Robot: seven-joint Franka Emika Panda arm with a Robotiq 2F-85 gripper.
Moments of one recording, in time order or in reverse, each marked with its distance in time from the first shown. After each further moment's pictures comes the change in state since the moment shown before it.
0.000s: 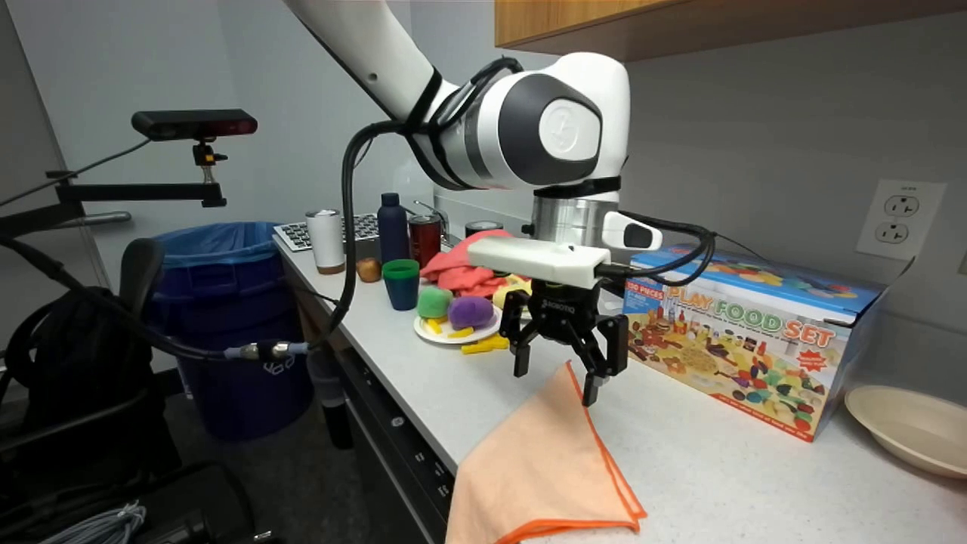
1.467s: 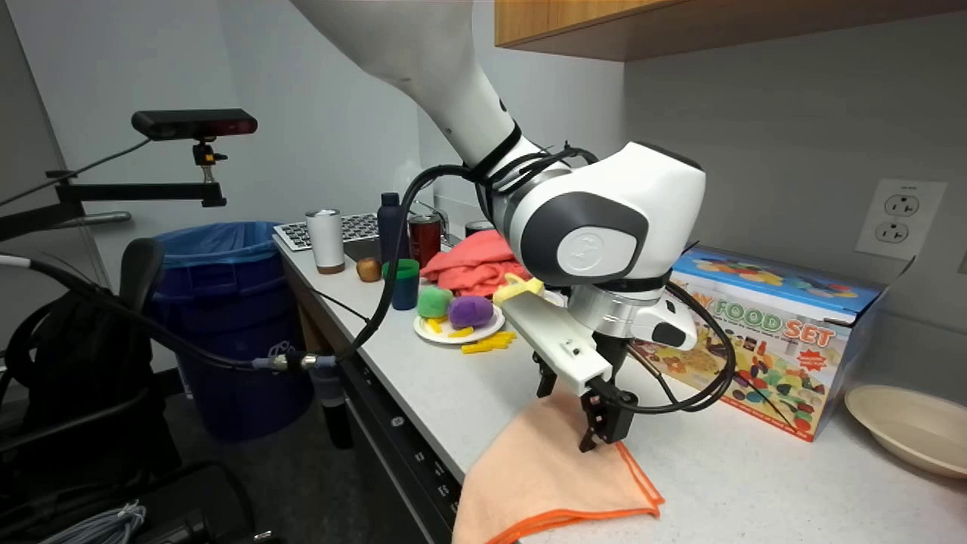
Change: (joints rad) arm -0.079 0.190 0.001 0.040 0.409 0.181 -0.032
